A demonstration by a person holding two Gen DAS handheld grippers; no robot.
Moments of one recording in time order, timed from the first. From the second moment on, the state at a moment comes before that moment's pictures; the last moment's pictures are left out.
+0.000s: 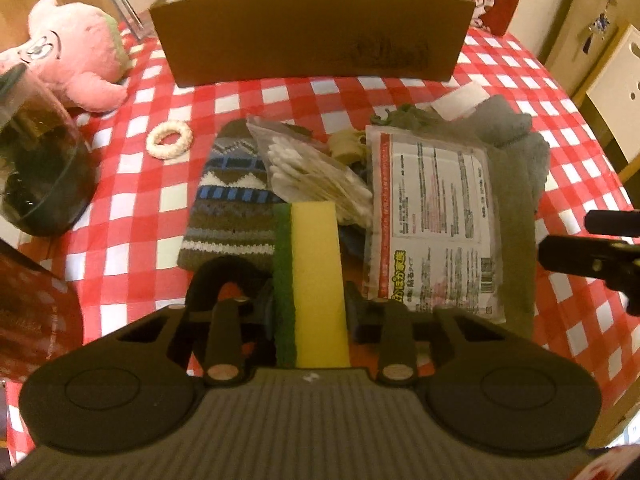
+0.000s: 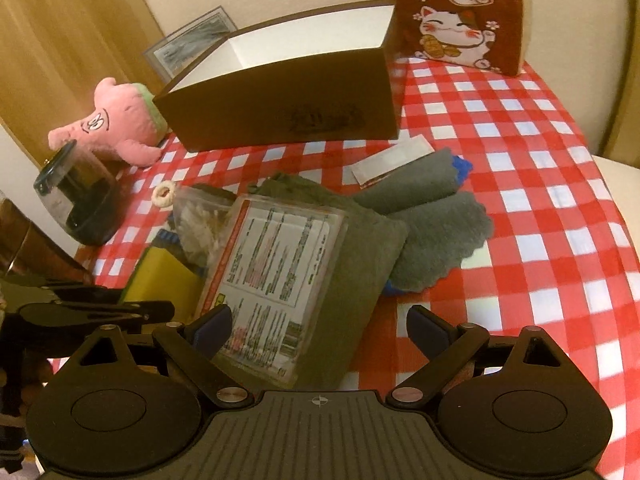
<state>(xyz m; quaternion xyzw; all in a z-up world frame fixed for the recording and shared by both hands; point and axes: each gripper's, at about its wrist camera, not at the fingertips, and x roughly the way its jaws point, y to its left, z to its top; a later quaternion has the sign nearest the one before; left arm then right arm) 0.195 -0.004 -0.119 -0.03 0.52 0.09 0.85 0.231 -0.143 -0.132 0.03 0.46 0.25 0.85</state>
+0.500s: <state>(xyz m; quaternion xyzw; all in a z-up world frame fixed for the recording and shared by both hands) 0.165 0.044 -0.056 -0.03 0.46 0.05 0.89 0.222 -0.096 -0.146 0.08 0.48 0.23 0.84</state>
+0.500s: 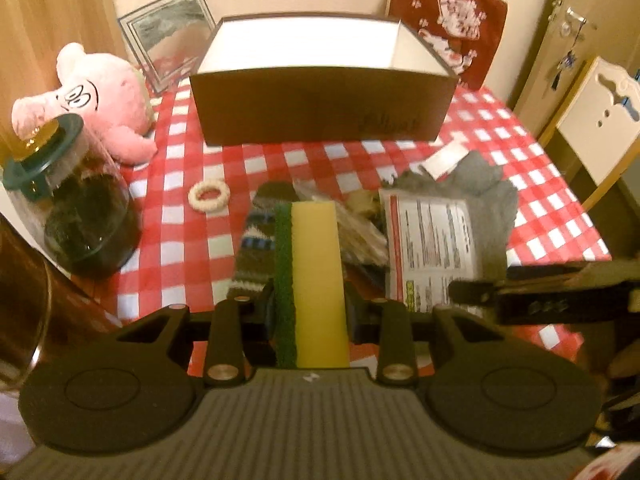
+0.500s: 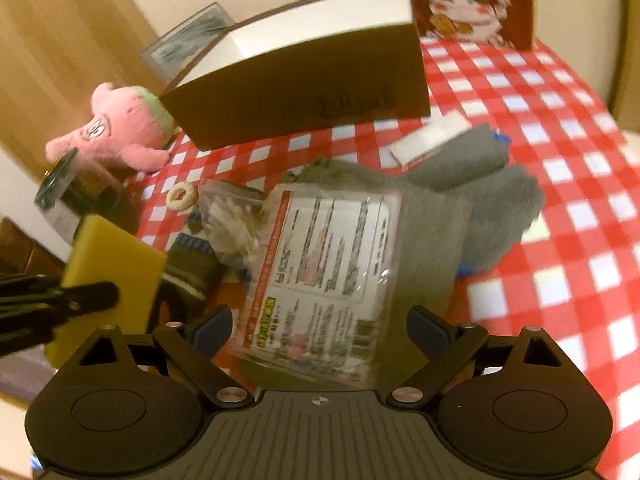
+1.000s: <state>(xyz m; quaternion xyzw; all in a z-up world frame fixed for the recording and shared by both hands) 0.178 0.054 -0.073 -0.02 0.48 0.00 0.87 0.222 -0.083 -0.185 0.09 0.46 0.17 0.87</state>
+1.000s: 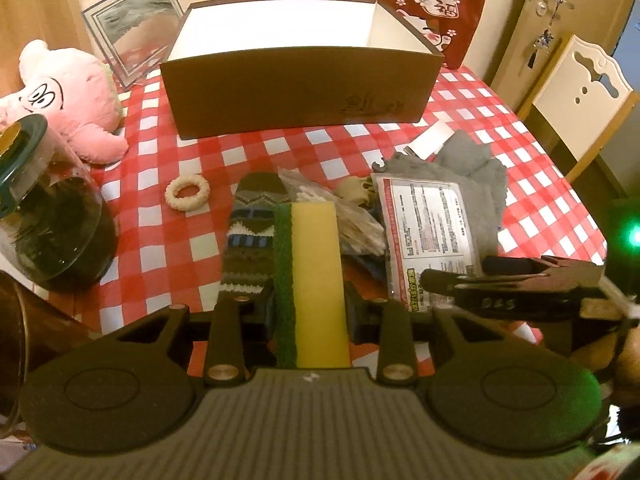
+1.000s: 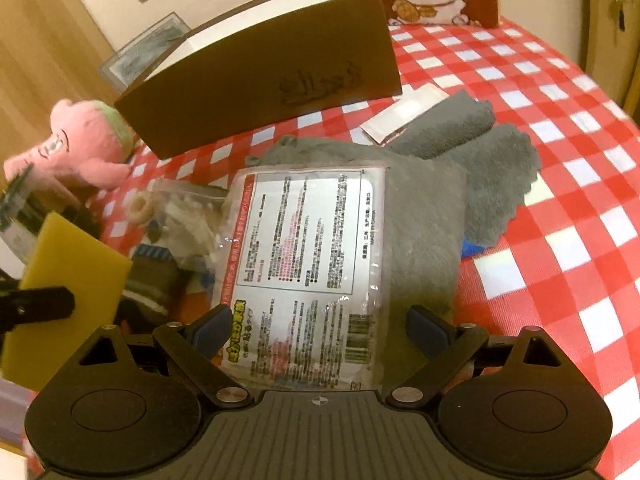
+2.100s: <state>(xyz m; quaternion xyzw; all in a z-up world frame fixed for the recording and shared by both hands) 0.185 0.061 -0.082 -0.03 0.49 0.01 0.87 0.221 -0.071 -0.164 0.12 0.46 0.25 0.84</state>
